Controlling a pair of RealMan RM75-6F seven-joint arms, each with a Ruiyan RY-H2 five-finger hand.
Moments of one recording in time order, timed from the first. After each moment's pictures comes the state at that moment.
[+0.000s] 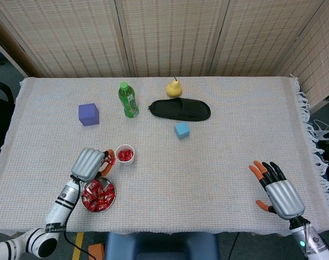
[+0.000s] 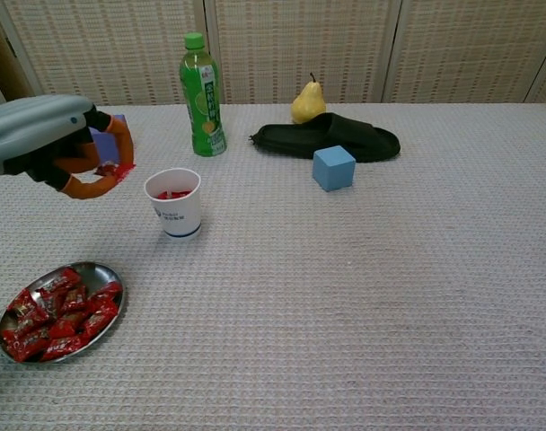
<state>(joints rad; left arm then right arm) -0.55 -1.45 -0.21 -1.60 1.34 1.08 0.35 0.16 -1.12 -0.05 -1.66 -1.65 1.35 -0.12</state>
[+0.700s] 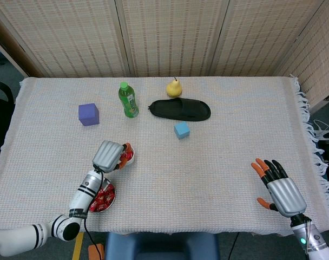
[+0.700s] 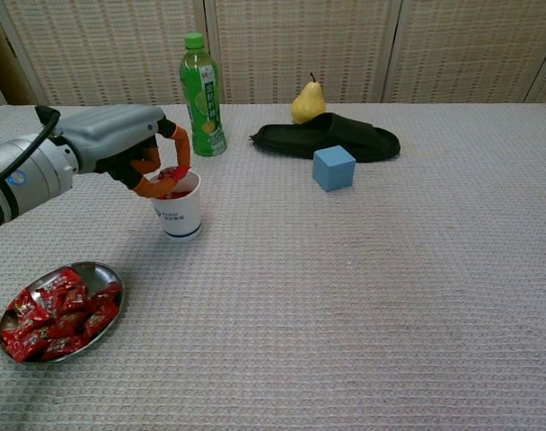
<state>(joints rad) -0.71 -1.60 -0.25 -1.47 1.17 1.01 0.47 0.17 -1.12 -0.04 -1.65 -1.63 1.35 -0.11</state>
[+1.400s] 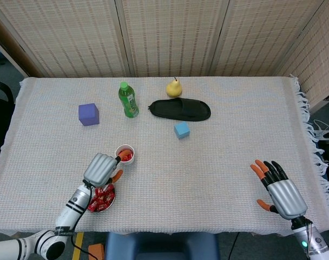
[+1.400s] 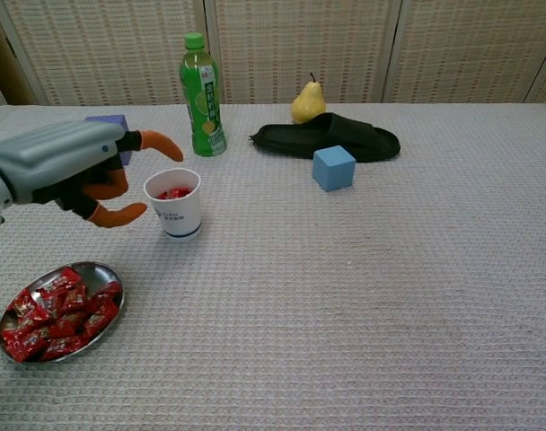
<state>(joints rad) -0.59 -1.47 -0.08 -1.64 1.35 1.16 0.35 0.15 -1.11 -0.05 -1.66 -1.67 1.38 -0.10</state>
